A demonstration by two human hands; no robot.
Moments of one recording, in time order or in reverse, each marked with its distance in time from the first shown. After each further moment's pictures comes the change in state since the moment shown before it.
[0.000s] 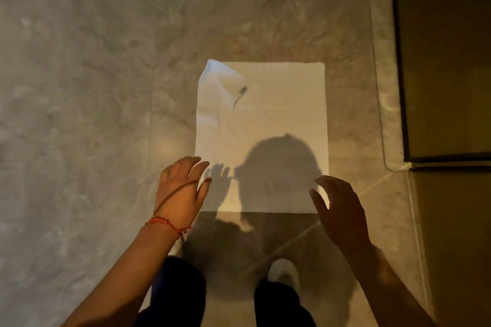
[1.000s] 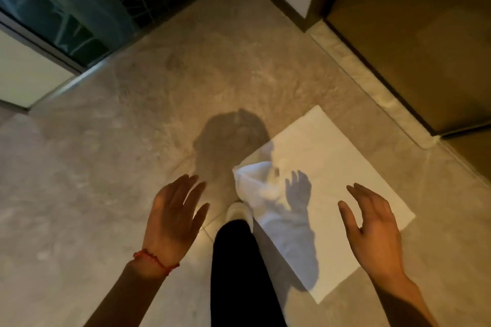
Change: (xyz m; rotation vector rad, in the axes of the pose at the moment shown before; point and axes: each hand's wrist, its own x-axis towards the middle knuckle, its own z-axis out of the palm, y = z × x) left_hand 0.336 -0.149 -0.269 0.260 -0.134 0.654; right_hand 0.173 -0.283 -0.039 0.240 0.509 0.596
